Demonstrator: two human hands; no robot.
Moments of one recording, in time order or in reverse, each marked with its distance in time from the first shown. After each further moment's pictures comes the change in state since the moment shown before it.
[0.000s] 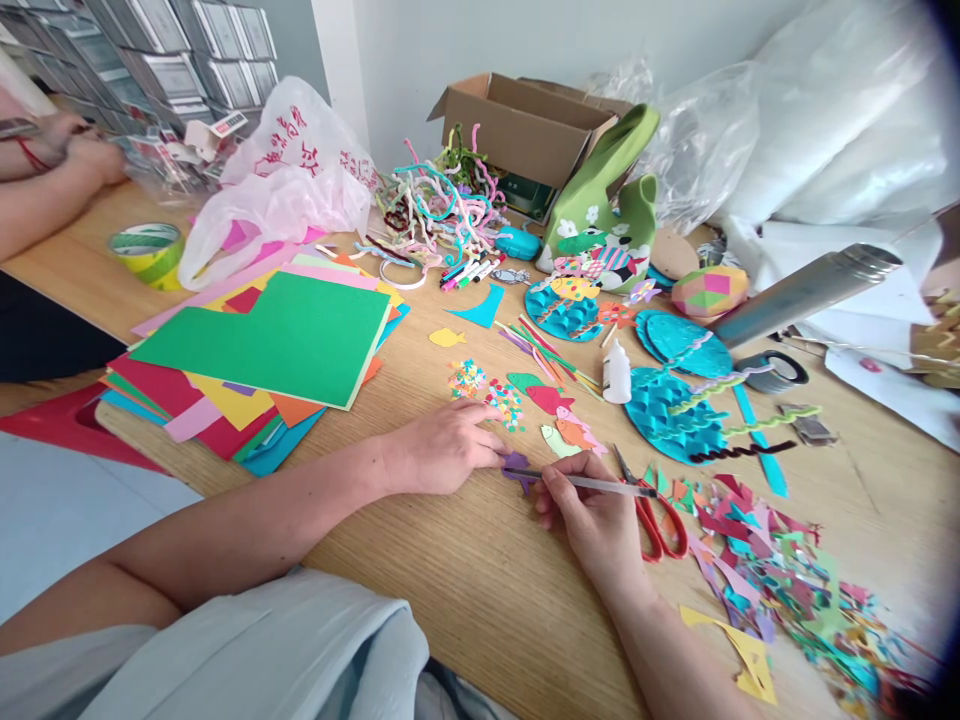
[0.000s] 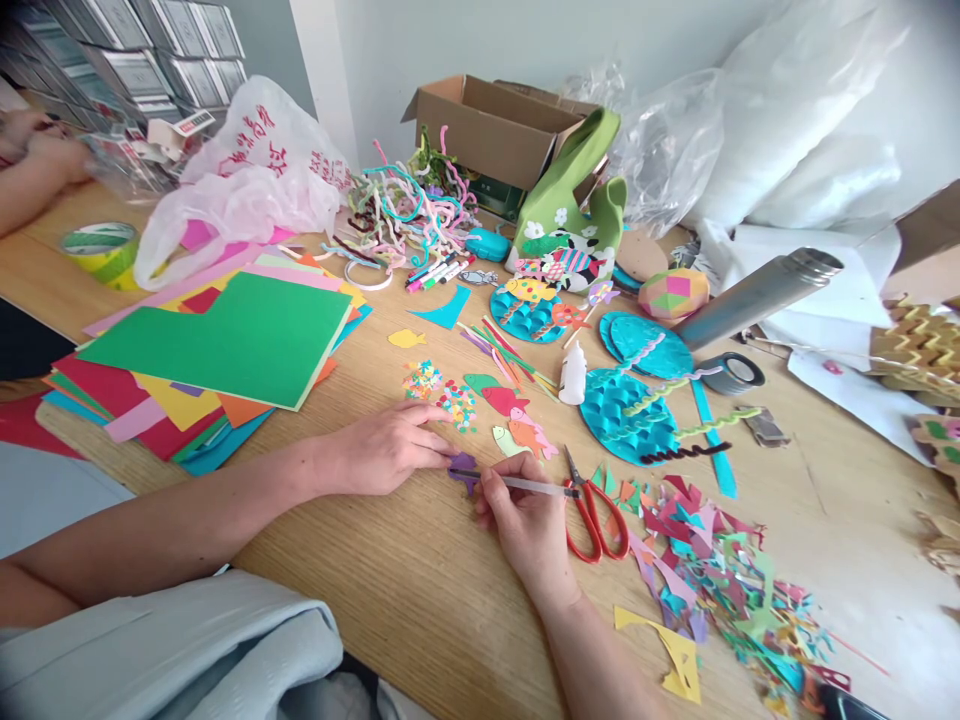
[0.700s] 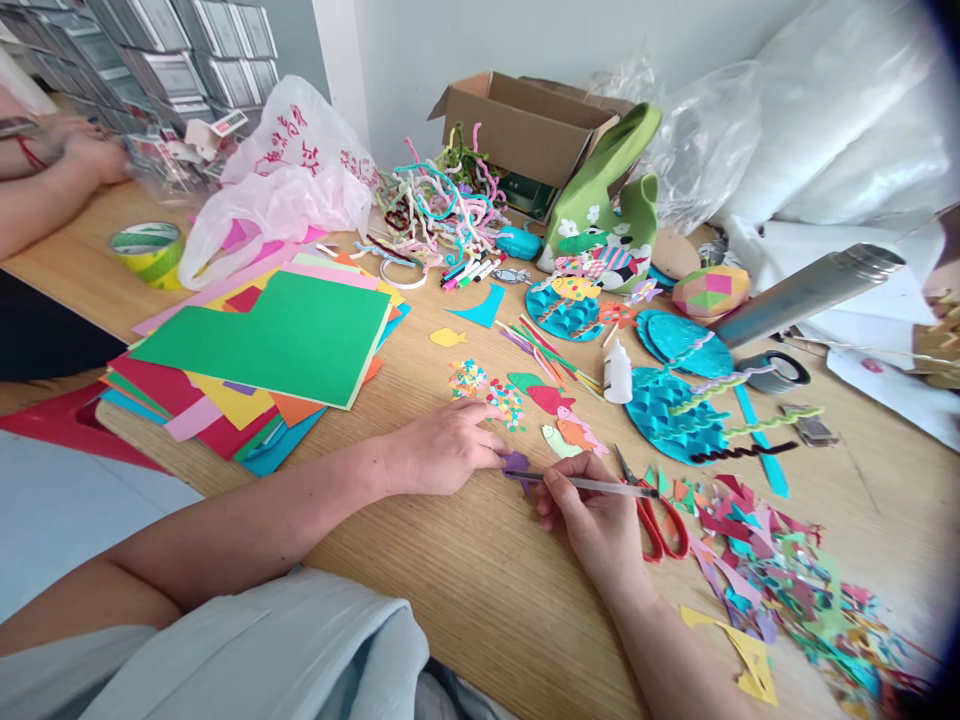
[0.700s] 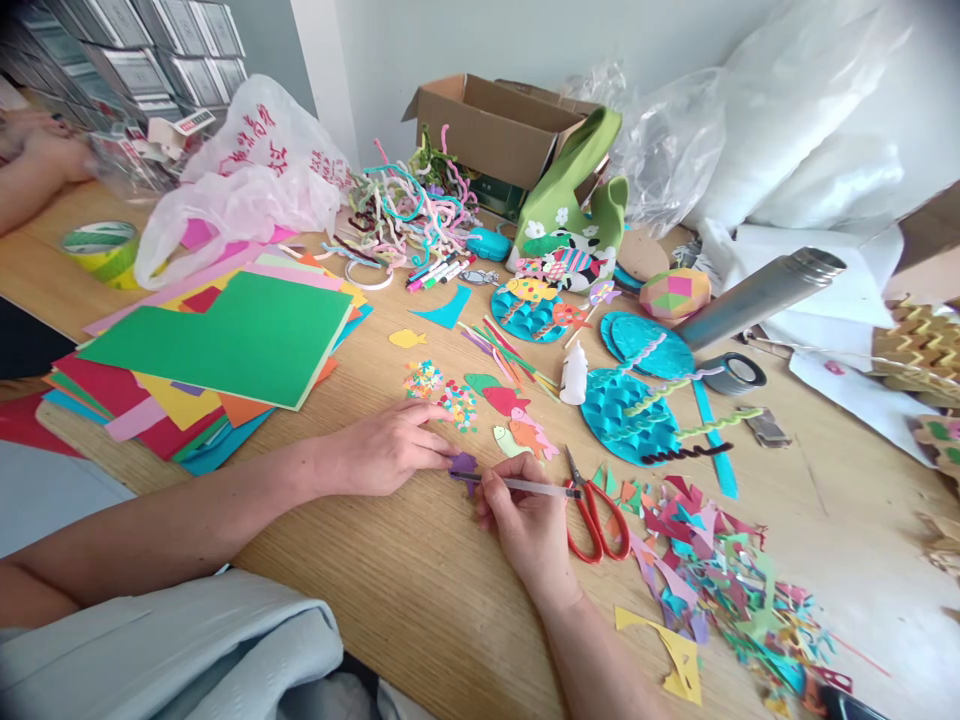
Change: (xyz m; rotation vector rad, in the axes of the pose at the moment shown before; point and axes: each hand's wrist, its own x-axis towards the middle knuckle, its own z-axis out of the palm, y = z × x) left_hand 0.000 0.001 0.001 0.017 0.043 0.021; right_hand 0.000 0.000 0.000 0.021 -0.001 0.009
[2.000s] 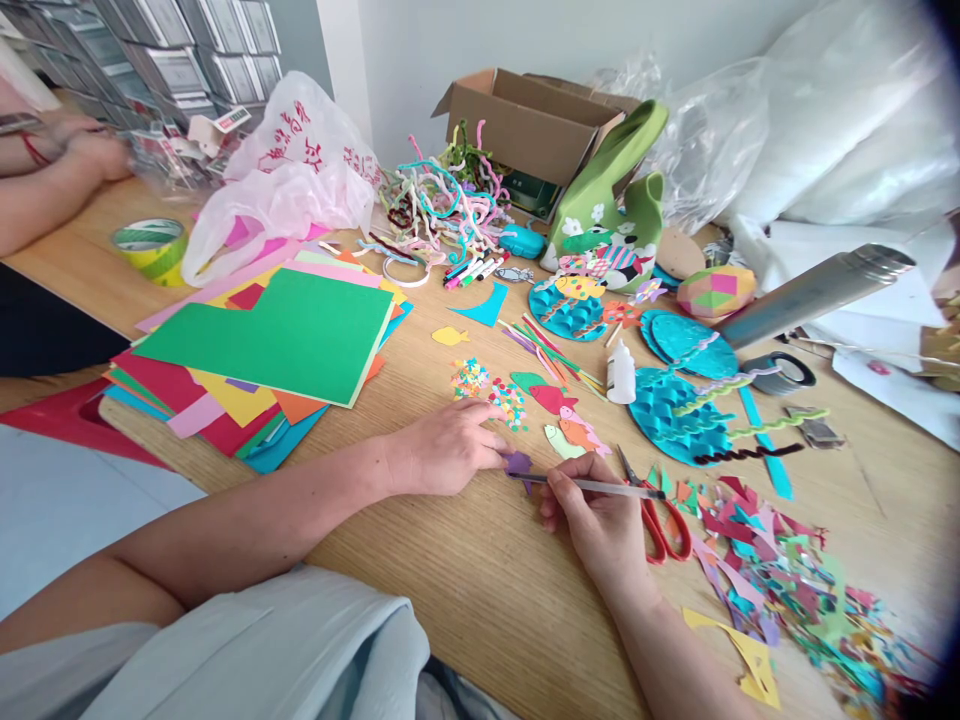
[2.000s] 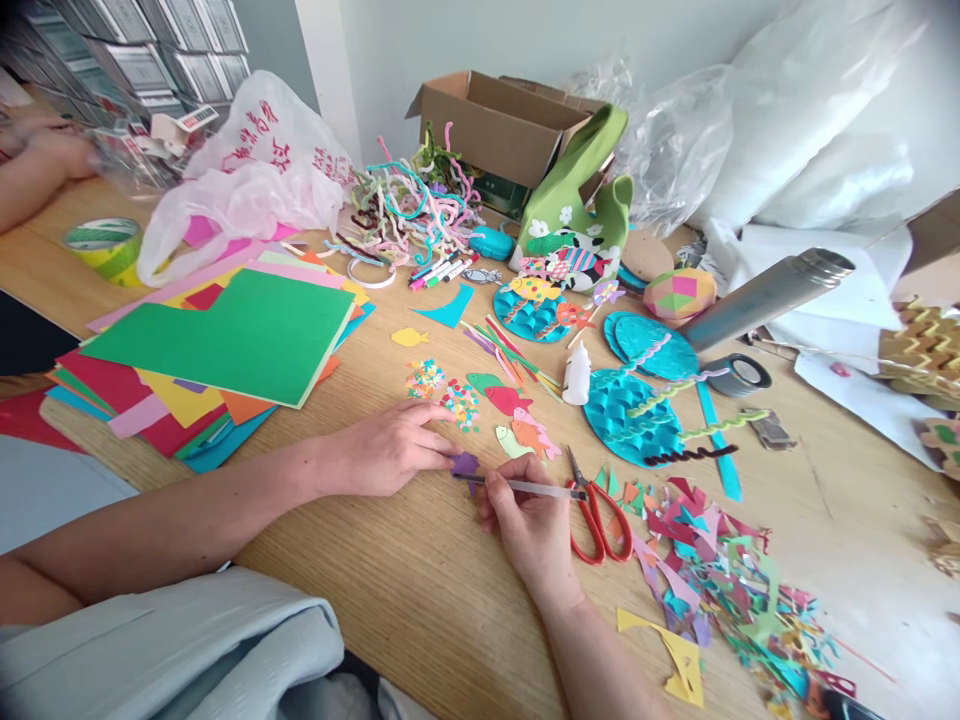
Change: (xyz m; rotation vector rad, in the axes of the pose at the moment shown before) left_hand 0.002 0.002 -0.002 0.004 -0.030 -0.005; right_hand -0.002 0.005 -0.003 -0.014 0.013 0.016
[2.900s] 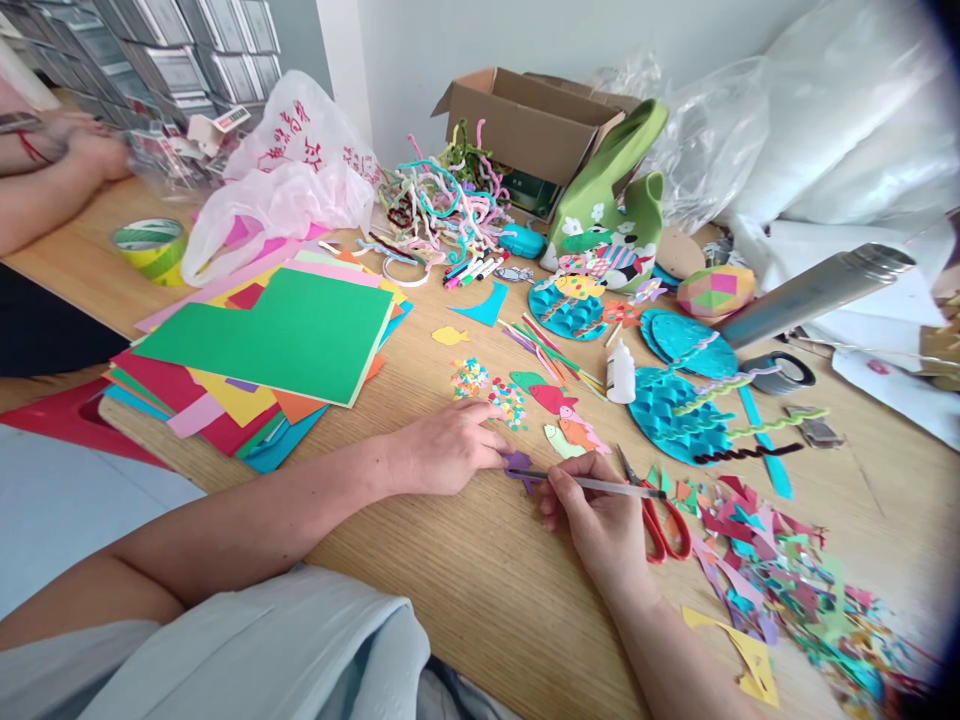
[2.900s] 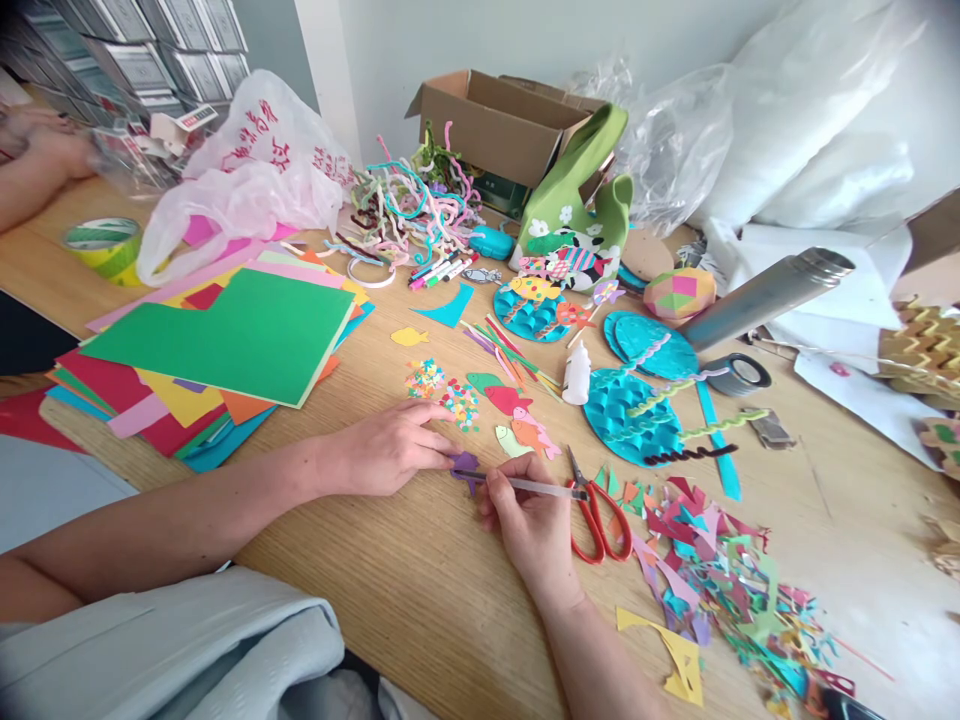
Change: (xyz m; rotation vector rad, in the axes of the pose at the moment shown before) left_hand 0.000 0.000 0.001 0.010 0.007 -0.004; right_hand 0.001 -0.004 0.002 -0.010 0.027 -0.002
